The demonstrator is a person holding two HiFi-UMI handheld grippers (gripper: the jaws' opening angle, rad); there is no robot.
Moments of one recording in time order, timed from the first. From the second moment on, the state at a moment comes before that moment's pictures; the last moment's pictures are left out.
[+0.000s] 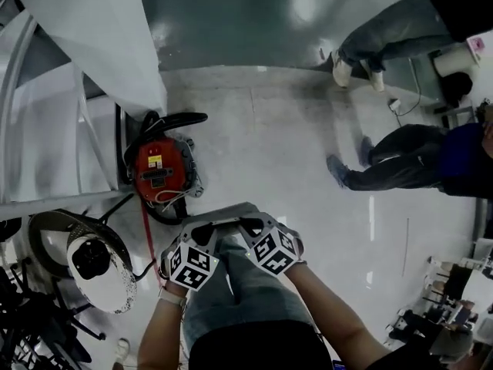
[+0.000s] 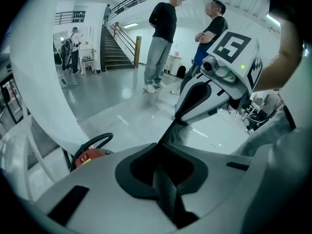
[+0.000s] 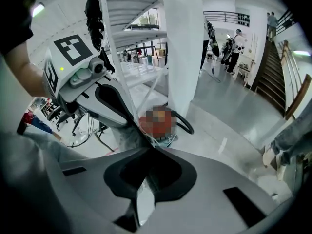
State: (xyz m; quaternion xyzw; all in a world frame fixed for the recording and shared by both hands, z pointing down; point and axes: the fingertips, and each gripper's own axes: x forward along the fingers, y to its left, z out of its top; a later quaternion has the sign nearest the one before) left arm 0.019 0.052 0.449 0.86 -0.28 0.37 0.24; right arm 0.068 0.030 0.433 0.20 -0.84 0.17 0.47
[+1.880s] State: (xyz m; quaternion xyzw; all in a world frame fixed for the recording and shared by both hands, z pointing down) left arm -0.008 -0.036 0.106 0.87 -0.36 0.33 -0.03; right arm 0.045 -0.034 0.092 0.33 -0.87 -0.02 0.36
